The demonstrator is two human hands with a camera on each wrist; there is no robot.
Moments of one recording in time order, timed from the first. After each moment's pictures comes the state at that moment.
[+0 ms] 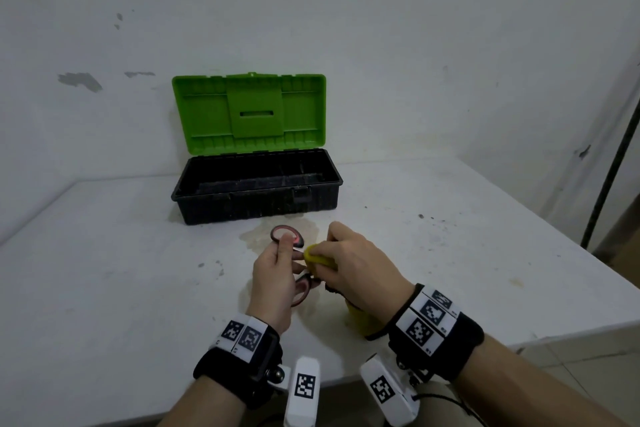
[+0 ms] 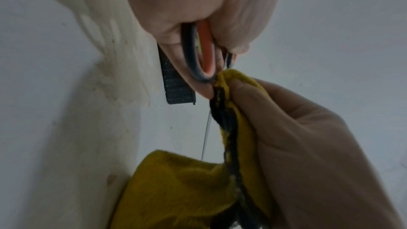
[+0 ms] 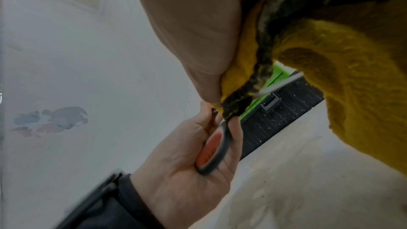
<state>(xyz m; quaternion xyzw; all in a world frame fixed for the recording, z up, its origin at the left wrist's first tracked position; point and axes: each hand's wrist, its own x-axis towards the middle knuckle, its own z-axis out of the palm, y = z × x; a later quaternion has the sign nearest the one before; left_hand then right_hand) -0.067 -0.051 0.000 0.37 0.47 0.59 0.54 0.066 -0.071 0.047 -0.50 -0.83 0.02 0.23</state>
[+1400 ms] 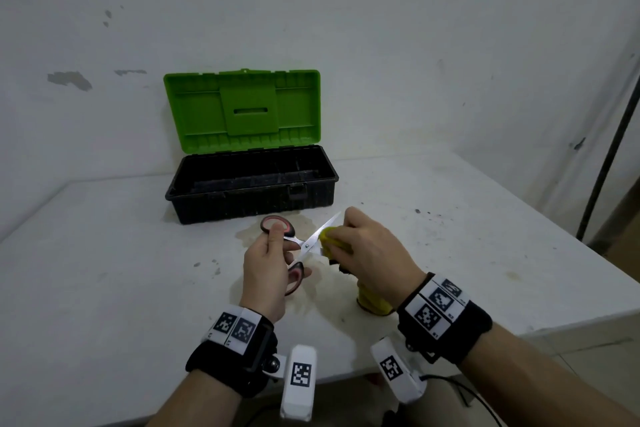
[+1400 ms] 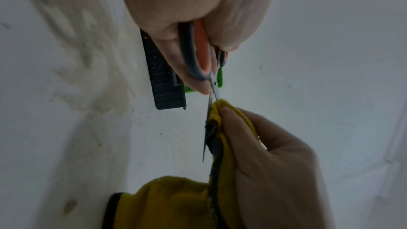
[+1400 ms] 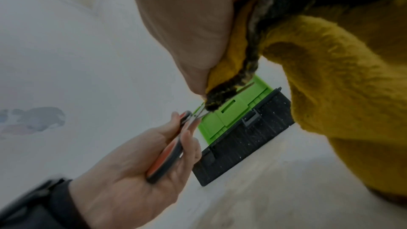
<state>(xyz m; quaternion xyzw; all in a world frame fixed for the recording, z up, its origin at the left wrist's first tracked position) -0.069 -0.045 0.012 0.38 0.50 0.60 0.50 0.093 -0.064 0.046 -0.50 -0.82 -0.03 0.29</state>
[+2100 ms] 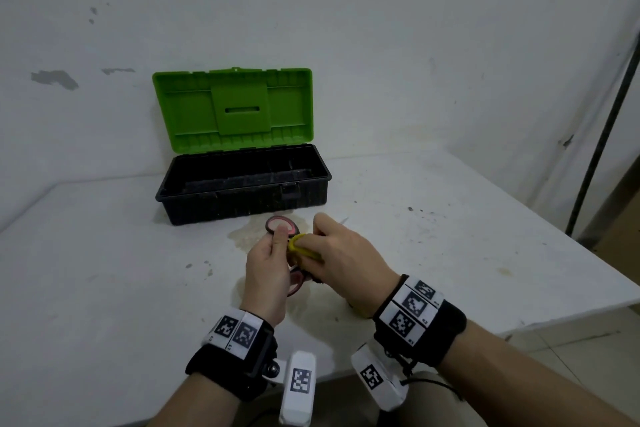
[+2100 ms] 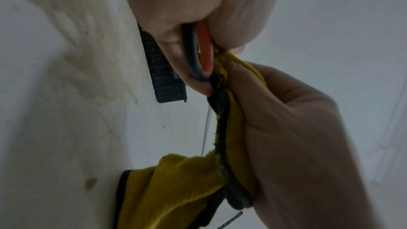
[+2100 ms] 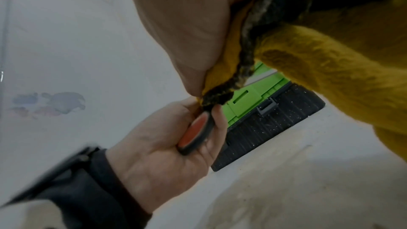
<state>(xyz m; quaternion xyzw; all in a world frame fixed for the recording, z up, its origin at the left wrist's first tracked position) -0.061 -0.047 0.004 0.42 0.46 0.60 0.50 0.067 -0.067 0.043 -0.47 -0.84 -0.04 0.27</state>
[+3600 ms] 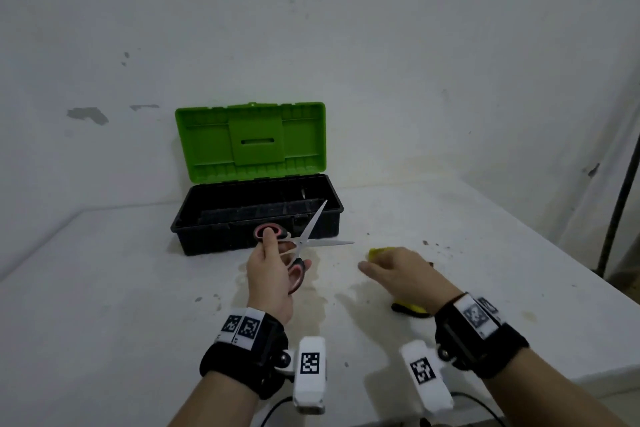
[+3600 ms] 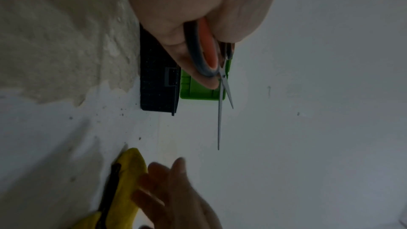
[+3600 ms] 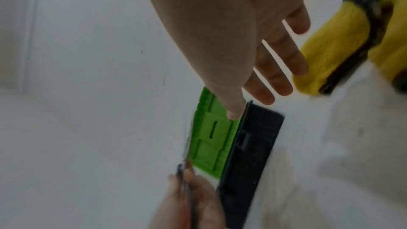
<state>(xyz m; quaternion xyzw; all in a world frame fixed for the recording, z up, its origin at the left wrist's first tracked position) -0.057 -0.004 0.040 0.27 0.46 0.66 0.53 0.152 -0.026 0.046 -0.67 -0.69 0.19 0.20</state>
